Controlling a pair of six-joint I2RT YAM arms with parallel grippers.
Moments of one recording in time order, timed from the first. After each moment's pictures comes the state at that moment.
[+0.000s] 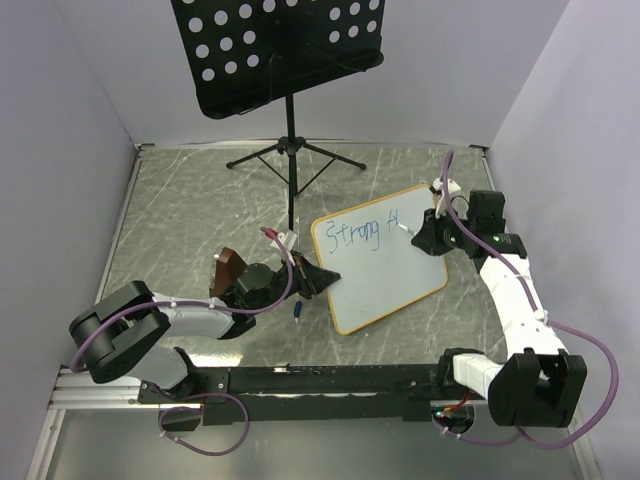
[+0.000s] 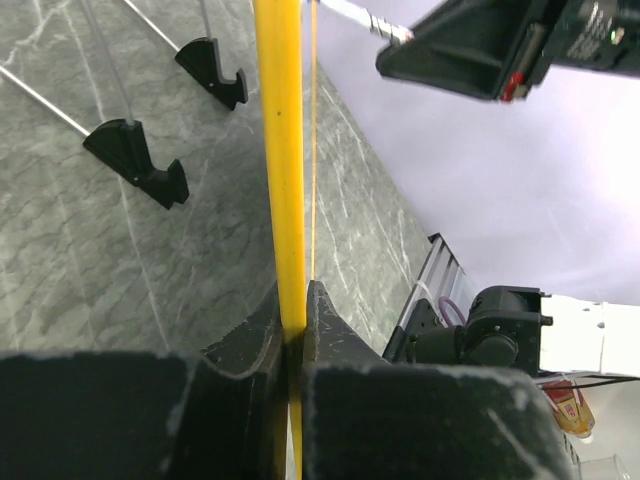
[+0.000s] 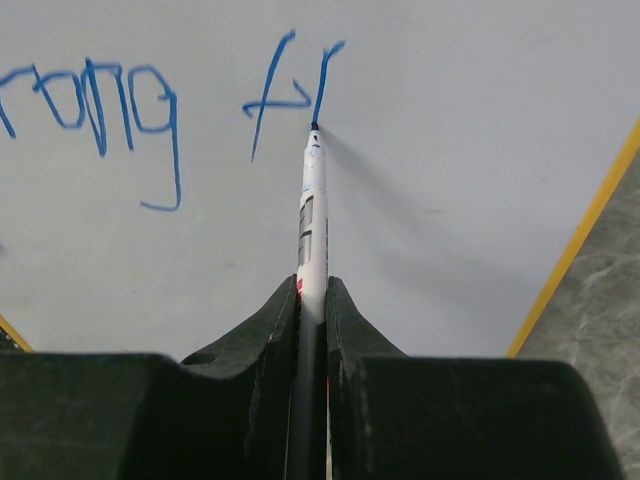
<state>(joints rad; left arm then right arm) -0.91 1.42 0.42 0.98 0.08 -0.81 -0.06 1.11 0.93 -0.58 -0.58 -0.23</state>
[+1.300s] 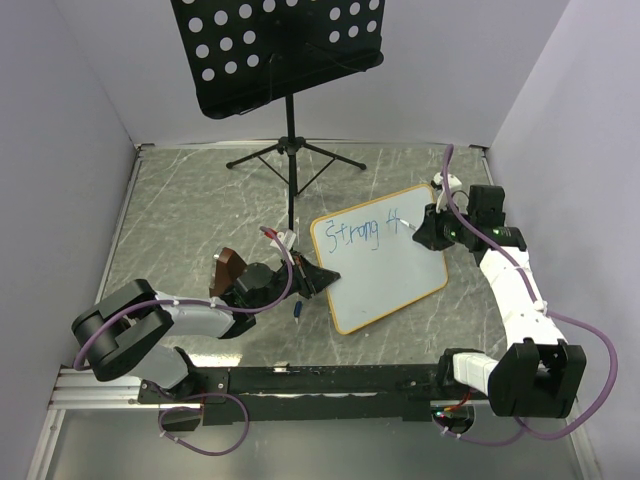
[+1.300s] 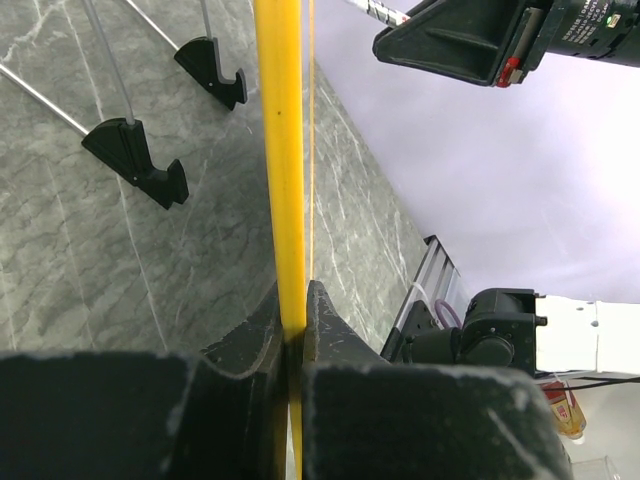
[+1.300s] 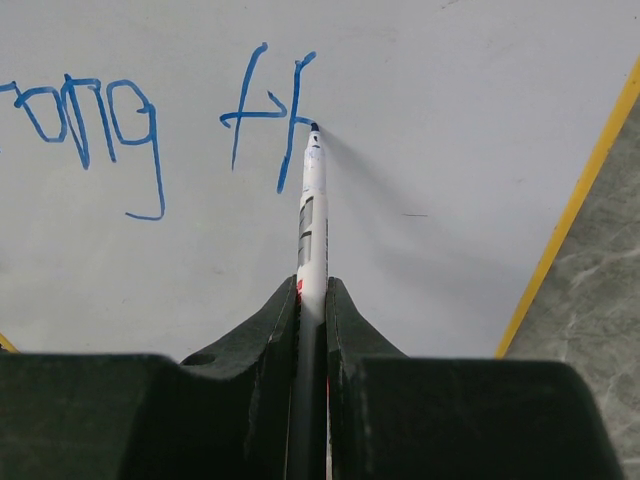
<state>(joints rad) -0.90 1.44 0.41 1.01 0.09 -0.83 -0.06 1.16 0.97 -0.59 -0.57 -0.22</state>
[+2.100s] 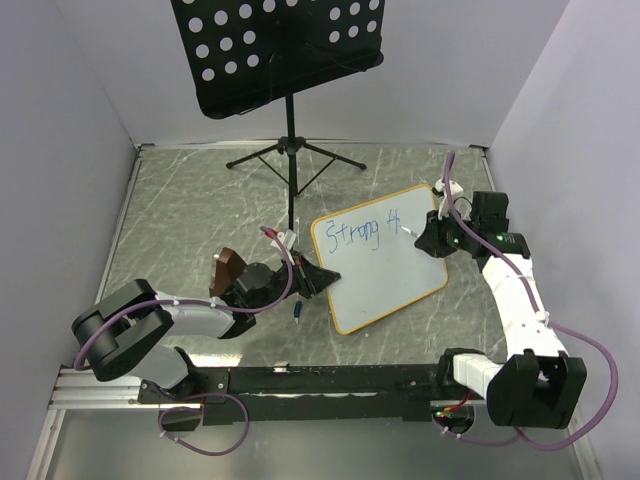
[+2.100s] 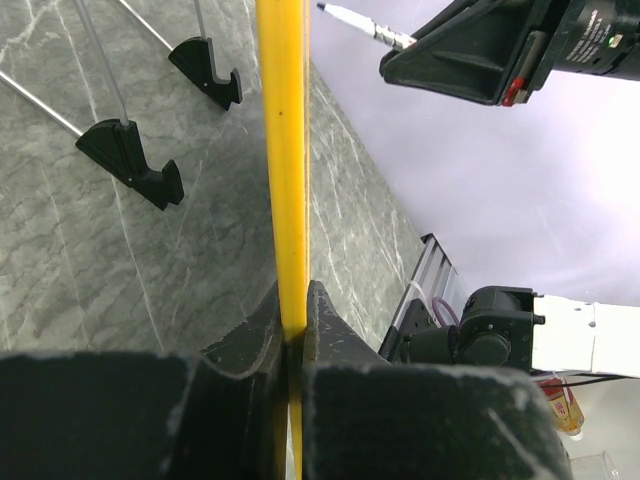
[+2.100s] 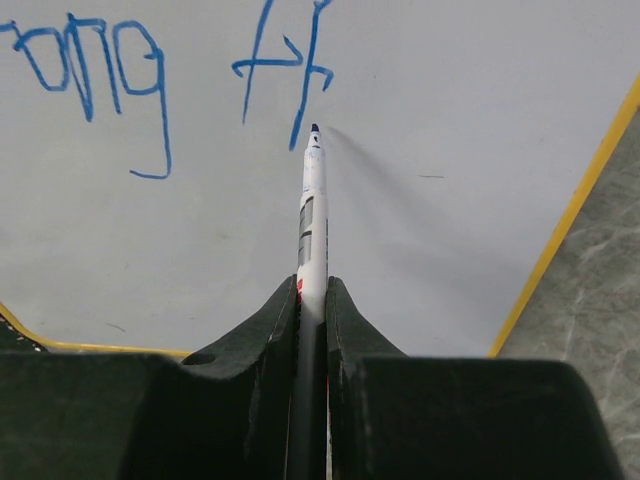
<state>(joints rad) -0.90 1.44 0.41 1.01 0.10 -0.83 -0.08 1.11 0.94 -0.65 -0.58 -0.27</state>
